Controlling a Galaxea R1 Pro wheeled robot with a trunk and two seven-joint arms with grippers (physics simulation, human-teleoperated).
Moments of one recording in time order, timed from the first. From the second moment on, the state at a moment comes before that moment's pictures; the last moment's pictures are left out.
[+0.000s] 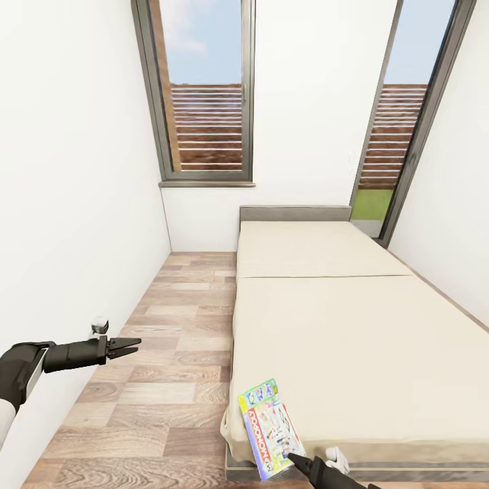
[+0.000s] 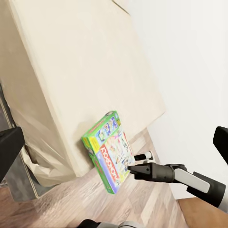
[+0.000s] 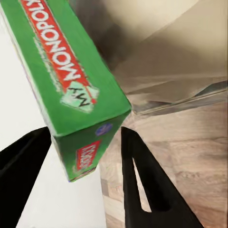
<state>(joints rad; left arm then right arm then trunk) -0.77 0.42 0.27 -0.58 -0.13 0.77 -1.56 -0.27 -0.08 -0.04 -0.52 -0.56 0.44 0.77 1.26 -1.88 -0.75</state>
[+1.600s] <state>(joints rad) -0.77 0.41 0.27 -0.58 -0.13 0.78 -1.56 -0.27 -0.08 -0.05 -0.52 -0.58 0.44 0.87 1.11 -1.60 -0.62</state>
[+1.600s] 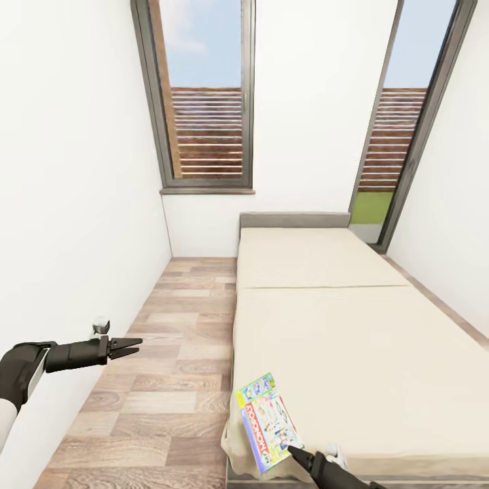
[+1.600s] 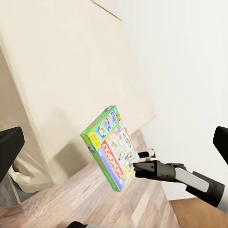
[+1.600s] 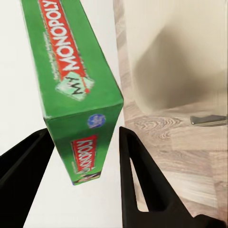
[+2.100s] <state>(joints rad) -0.77 0.41 0.27 -0.58 -0.13 0.78 -1.56 -0.27 -0.08 -0.06 -0.73 -0.58 0.53 0.91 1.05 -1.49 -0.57</state>
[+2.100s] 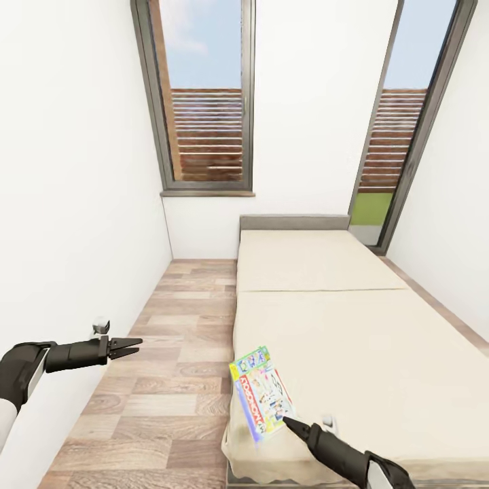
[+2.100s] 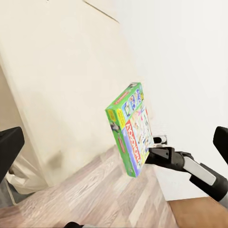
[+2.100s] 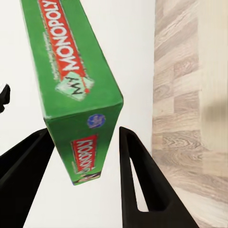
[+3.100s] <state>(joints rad) -0.77 0.42 0.26 -0.60 -0.13 0.81 -1.56 -0.25 -0.10 -0.16 -0.97 -0.79 0.69 1.00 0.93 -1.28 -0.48</state>
